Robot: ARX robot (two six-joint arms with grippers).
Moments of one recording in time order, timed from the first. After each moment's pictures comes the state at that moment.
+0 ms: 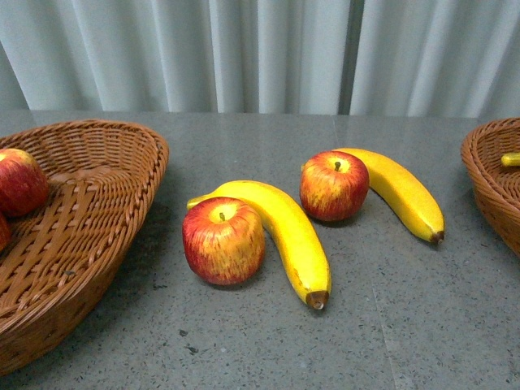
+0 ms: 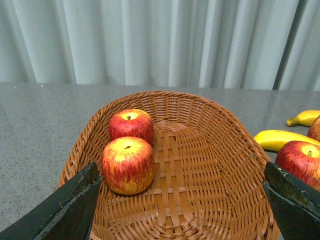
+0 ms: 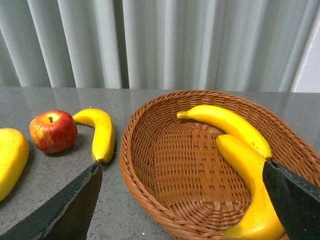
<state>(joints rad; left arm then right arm) 0.00 0.01 0.02 0.00 0.00 0.00 0.00 0.00 0.01 0.00 0.00 -0.01</state>
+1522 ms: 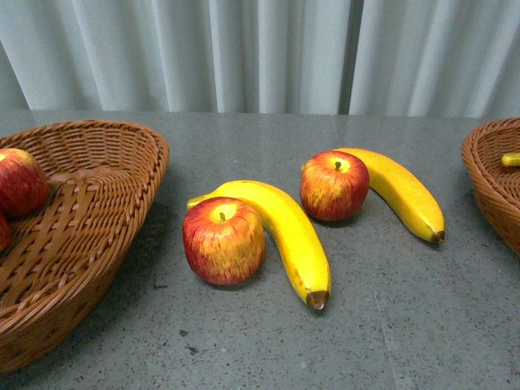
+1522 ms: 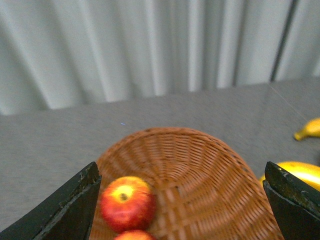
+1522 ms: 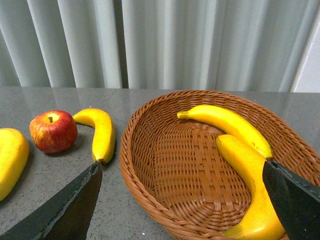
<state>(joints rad) 0.08 0.96 0.56 0.26 0.20 0.14 0.00 0.00 0.01 0.00 0.00 -0.01</state>
